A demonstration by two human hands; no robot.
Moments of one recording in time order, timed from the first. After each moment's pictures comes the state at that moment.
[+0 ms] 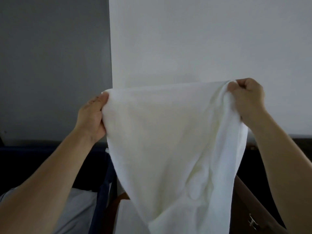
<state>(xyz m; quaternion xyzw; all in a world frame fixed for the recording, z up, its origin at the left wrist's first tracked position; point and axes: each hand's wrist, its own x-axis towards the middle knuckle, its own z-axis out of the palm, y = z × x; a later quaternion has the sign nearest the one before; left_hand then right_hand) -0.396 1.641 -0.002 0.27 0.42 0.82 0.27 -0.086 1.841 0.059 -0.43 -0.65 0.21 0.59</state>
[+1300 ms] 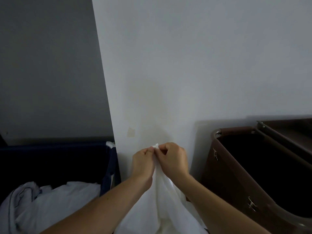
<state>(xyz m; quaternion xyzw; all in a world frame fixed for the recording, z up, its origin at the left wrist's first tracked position) -0.263 1.683 -0.145 0.21 0.64 0.66 0.33 -0.184 1.738 -0.147 -0.43 -0.79 0.23 0.37</state>
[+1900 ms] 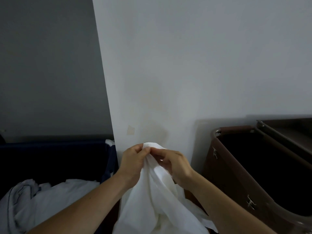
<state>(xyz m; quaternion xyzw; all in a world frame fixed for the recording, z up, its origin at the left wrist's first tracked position) -0.291 1.653 -0.136 0.37 0.61 0.62 0.33 -0.160 1.725 -0.140 -0.19 -0.61 0.72 0.27</state>
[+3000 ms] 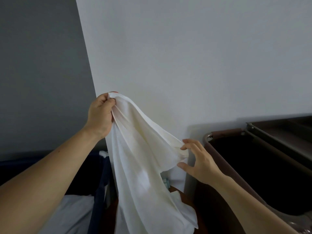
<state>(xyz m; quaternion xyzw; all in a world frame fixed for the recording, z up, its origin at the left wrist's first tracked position) -0.374 1.706 -0.014 0.41 0.48 0.75 0.20 -0.076 1.805 -0.160 -0.30 -0.87 0.14 0.36</state>
